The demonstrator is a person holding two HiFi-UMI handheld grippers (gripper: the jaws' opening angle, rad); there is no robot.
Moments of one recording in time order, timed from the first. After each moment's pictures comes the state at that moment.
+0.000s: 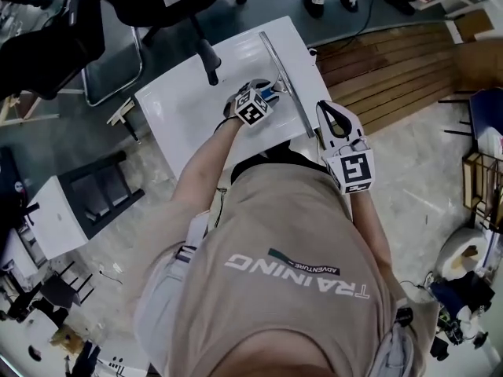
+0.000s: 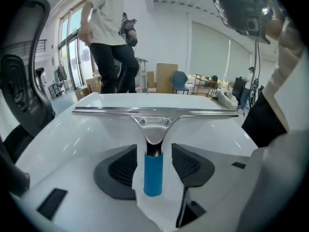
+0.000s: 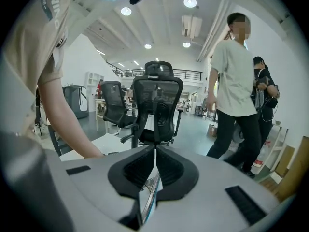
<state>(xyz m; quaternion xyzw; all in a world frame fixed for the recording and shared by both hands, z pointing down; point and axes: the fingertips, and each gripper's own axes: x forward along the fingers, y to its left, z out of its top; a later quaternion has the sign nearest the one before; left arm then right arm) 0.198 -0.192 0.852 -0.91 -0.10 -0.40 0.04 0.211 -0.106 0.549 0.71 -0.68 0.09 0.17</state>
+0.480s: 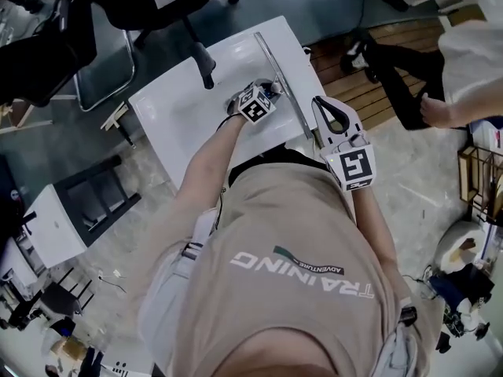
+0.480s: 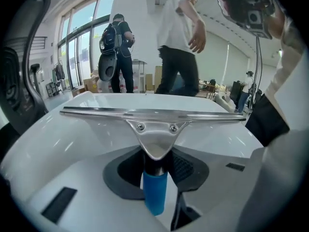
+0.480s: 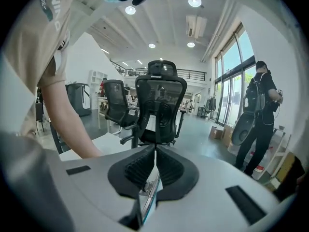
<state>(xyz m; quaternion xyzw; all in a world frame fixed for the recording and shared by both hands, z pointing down) 0.227 -0.185 0.863 -0.92 -0.12 -0.38 0.02 0.212 -0.125 0.540 0.70 -0.69 0.08 0.18</state>
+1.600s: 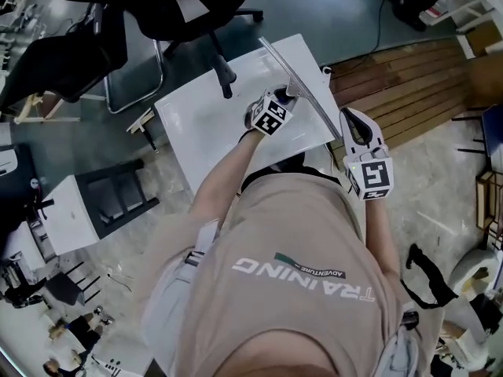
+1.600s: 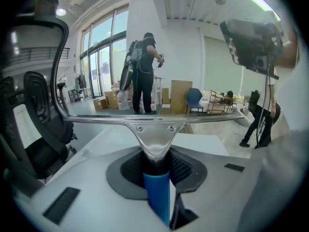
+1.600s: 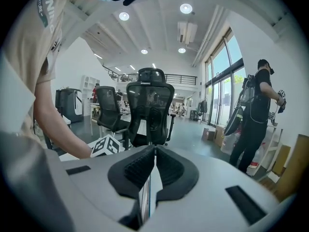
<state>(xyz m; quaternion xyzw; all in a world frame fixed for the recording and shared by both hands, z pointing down) 0.238 -0.211 0.756 -0.95 -0.01 -0.32 0.01 0.255 -0.094 0.532 0.73 -0.67 0.07 0.14</state>
